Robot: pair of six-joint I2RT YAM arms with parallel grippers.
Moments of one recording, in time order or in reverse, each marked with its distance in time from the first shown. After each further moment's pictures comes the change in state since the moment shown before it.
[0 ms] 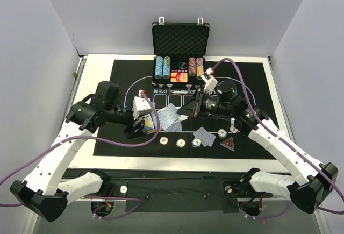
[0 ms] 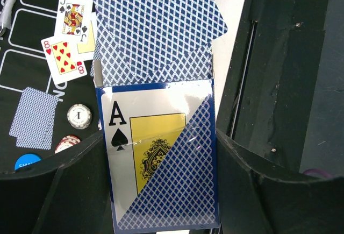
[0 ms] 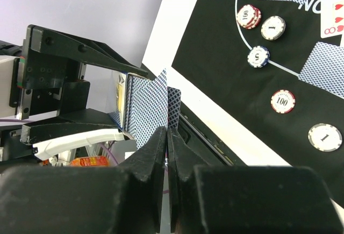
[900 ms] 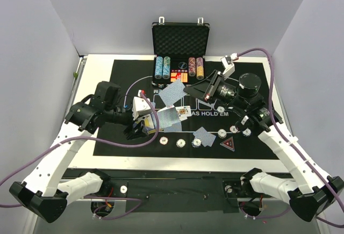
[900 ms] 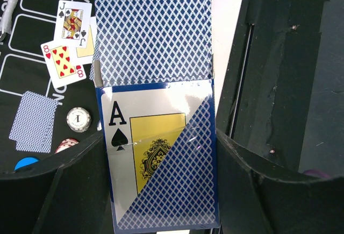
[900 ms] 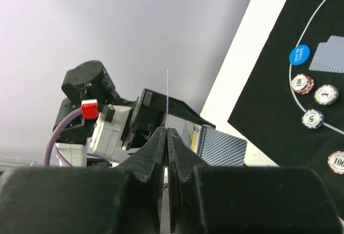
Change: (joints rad) left arm 0.000 -0.006 0.000 0.003 0.013 -0.001; right arm -0.109 -0.072 0.048 0.210 -0.036 0.224
